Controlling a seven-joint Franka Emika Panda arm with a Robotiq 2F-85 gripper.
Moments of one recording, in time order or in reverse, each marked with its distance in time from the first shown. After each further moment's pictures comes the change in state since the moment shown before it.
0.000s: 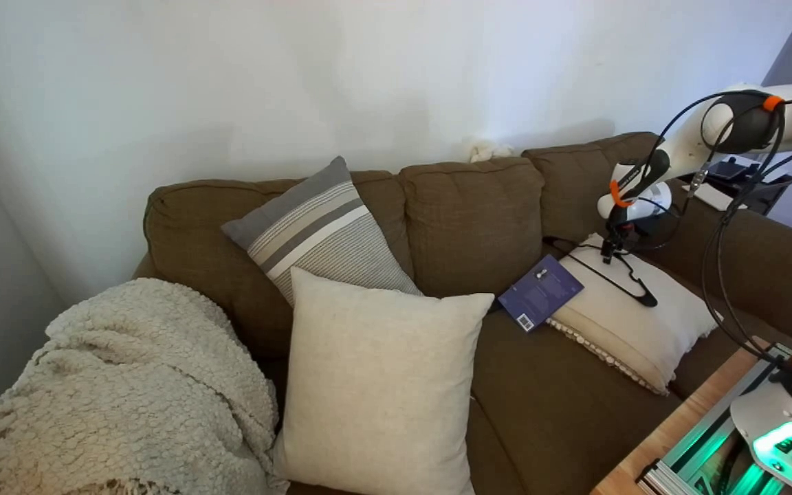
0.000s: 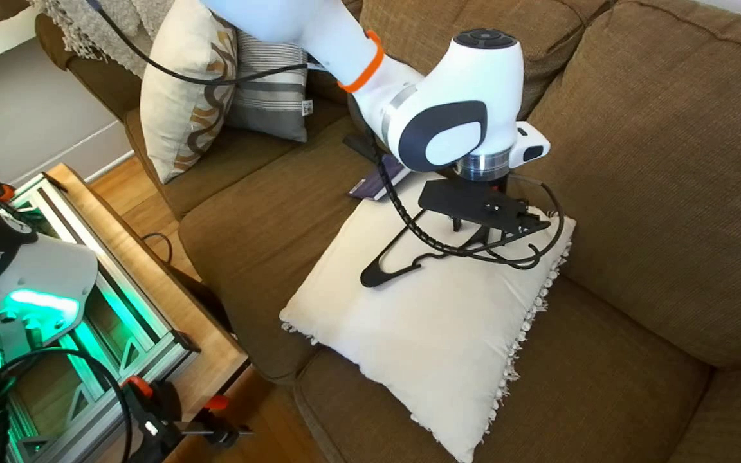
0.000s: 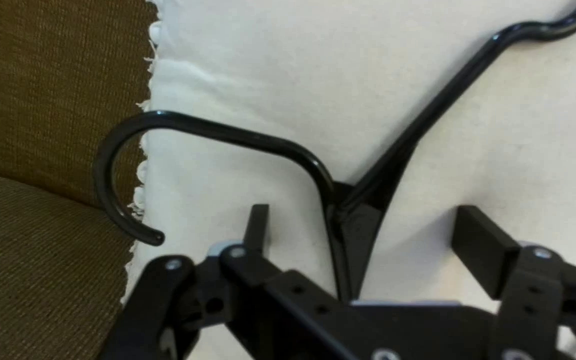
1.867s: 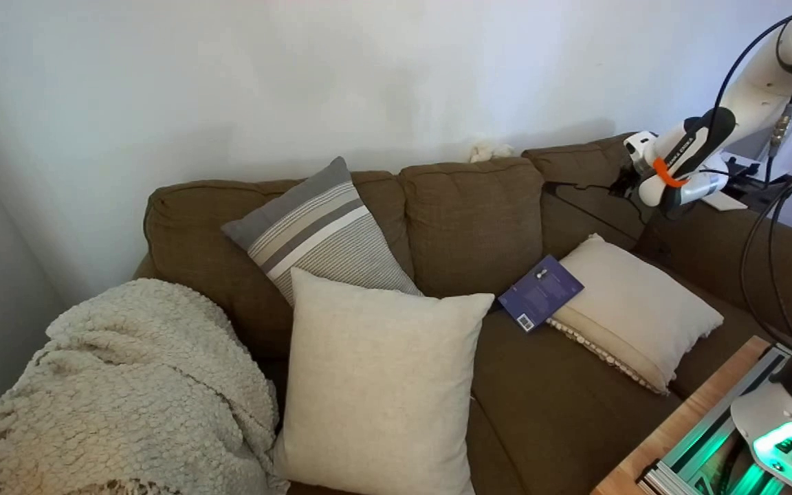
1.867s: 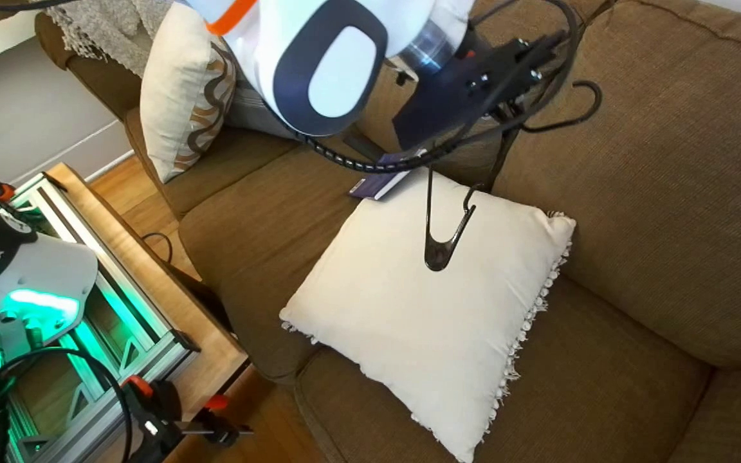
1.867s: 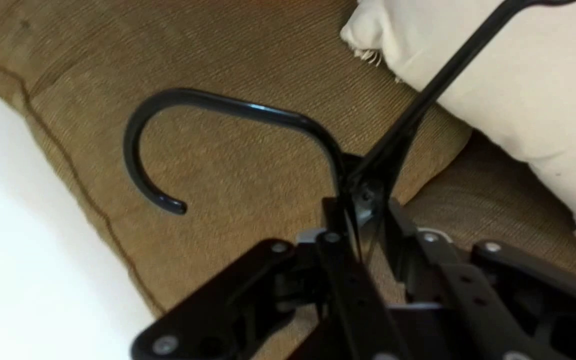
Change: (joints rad) arm 0.113 -0.485 -0.117 -0.603 -0.176 0.834 -0.250
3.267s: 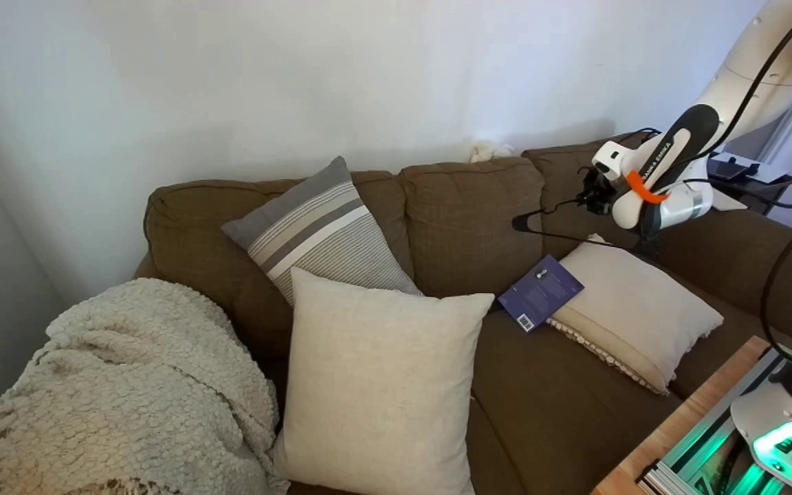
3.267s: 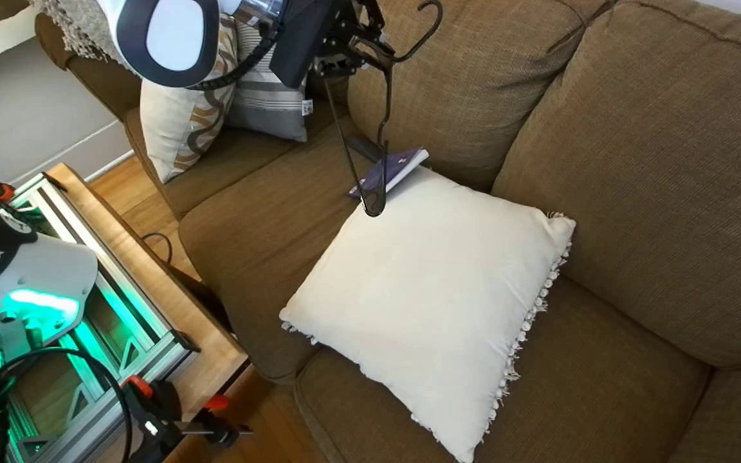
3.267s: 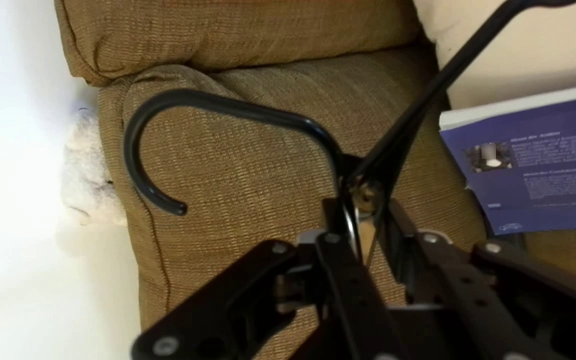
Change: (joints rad) arm 0.649 -0.187 -0.274 -0.430 0.364 0.211 -0.469
